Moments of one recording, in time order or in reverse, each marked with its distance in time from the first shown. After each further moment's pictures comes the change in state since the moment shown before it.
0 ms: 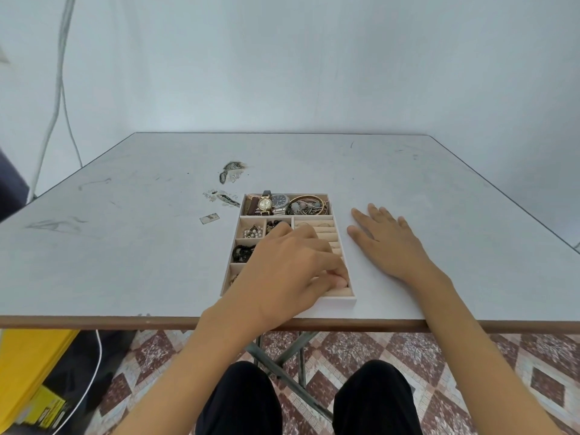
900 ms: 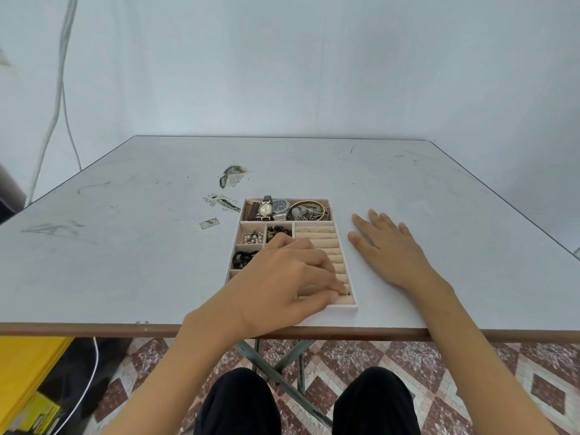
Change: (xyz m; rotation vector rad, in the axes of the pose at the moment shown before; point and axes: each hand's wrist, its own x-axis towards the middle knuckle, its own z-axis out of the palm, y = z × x) left_hand -0.009 -0.017 0.001 -0.148 -0.112 0.049; right_hand -0.001 -0.001 0.001 -0.004 0.002 -0.001
